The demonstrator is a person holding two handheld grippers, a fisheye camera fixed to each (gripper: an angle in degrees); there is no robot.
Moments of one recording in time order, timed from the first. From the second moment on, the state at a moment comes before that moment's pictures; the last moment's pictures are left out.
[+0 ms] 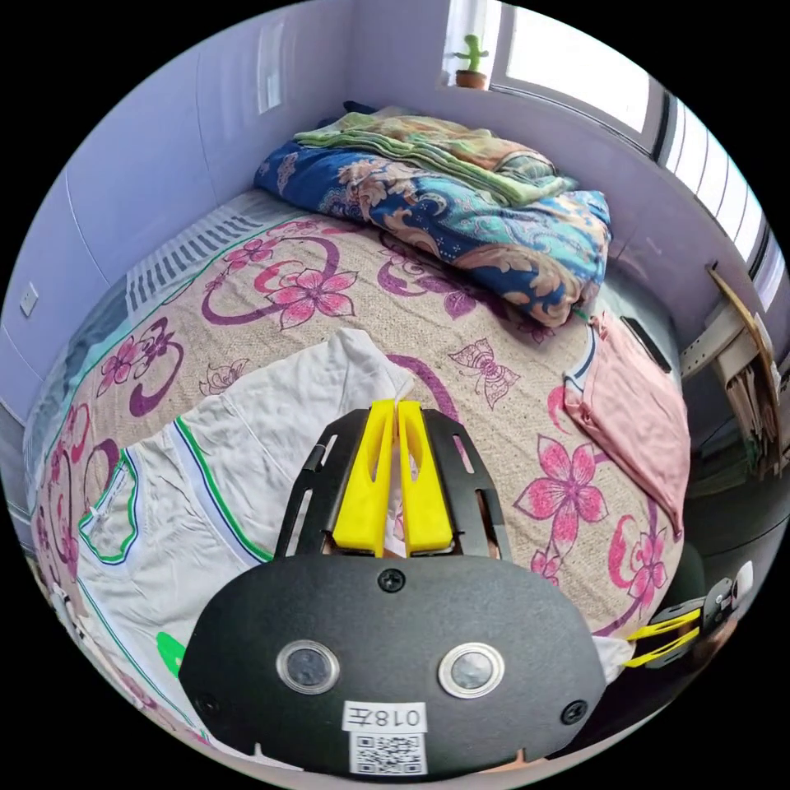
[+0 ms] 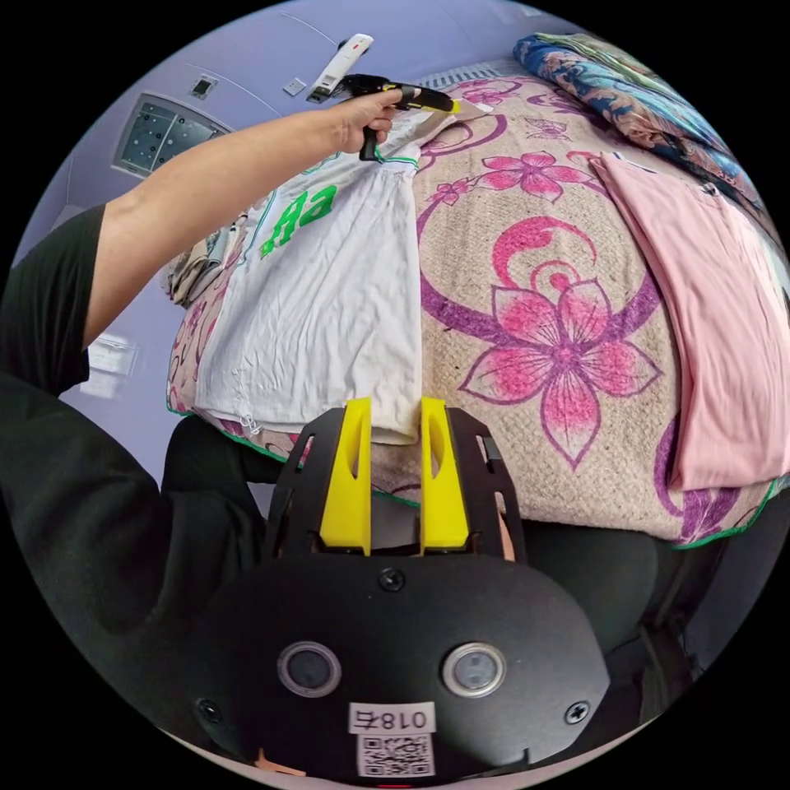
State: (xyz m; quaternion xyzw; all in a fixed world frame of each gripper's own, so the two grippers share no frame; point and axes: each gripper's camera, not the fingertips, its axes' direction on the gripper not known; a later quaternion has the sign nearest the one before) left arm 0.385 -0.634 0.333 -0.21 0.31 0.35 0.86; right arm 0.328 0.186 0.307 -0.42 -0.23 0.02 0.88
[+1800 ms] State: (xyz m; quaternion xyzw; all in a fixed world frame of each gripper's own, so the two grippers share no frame) left arm 0.056 -0.049 0.597 0.05 0.47 -0.22 0.85; right arm 0.054 0.002 0.299 -0.26 -0.50 -0.21 0.79
